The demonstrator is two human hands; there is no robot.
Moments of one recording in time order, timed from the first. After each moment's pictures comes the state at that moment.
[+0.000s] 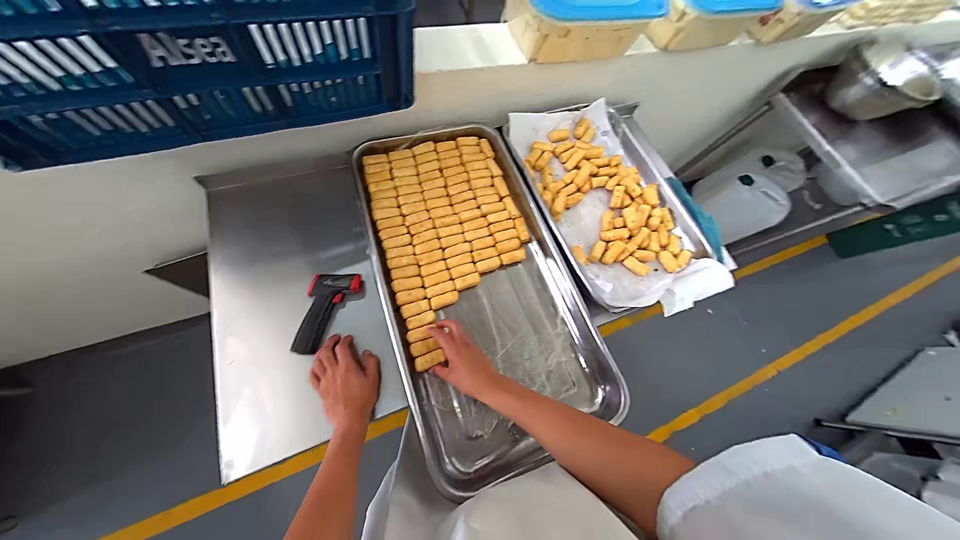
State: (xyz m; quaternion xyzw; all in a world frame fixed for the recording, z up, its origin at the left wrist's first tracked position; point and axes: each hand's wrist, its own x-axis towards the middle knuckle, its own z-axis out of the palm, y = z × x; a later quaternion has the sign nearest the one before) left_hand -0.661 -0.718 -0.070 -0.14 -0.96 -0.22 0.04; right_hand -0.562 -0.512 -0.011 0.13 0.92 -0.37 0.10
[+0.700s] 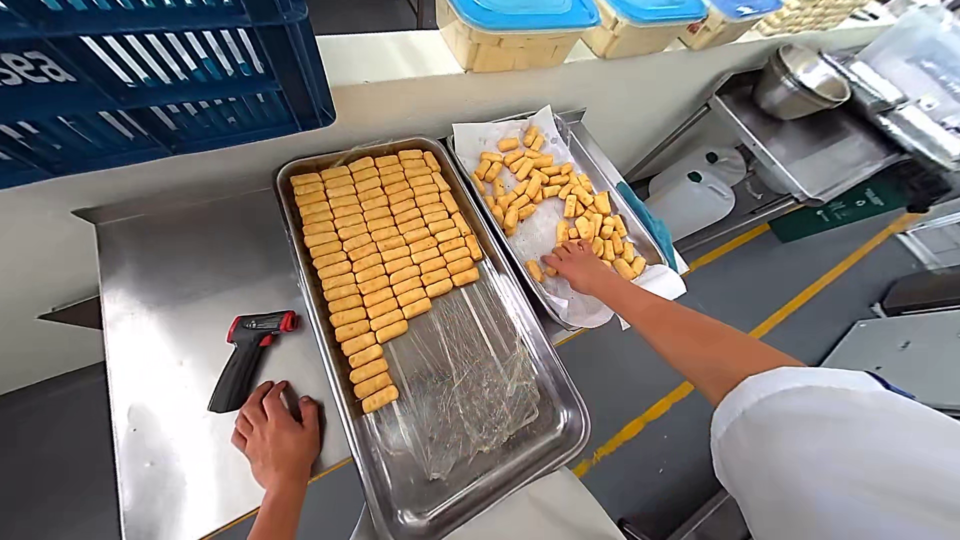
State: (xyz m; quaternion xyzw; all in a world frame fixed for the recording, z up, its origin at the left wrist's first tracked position) left_hand -0.664 -0.717 -0.077 -0.12 -0.97 -0.20 0.04; right_hand -0.518 -0.120 0.009 0.12 0.97 0.06 0.22
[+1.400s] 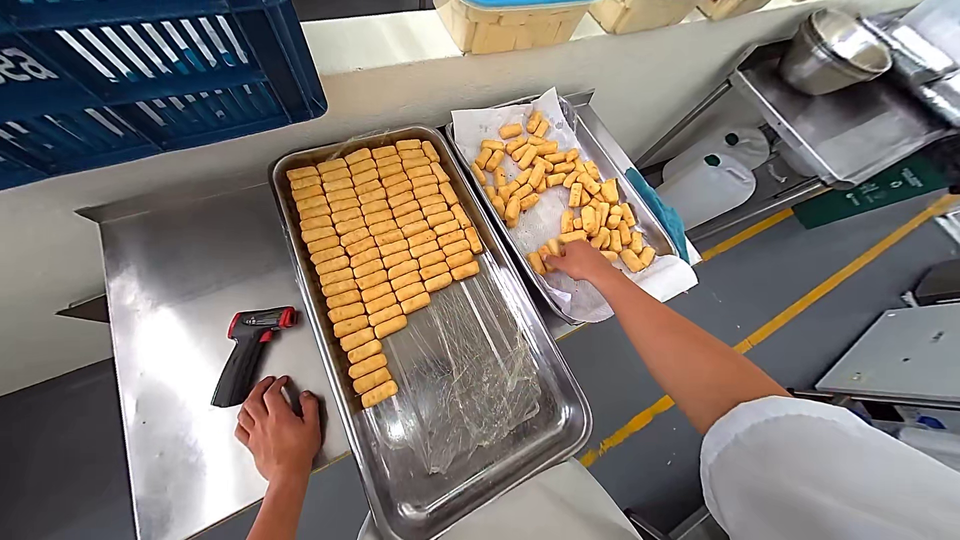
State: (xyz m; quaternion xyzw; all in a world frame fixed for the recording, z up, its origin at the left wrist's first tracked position) left_hand -0.664 -0.717 -0.078 -0.12 -0.97 -0.19 0.04; right_hand -0.531 -0.137 0.018 0.43 0.86 -0.18 0.21
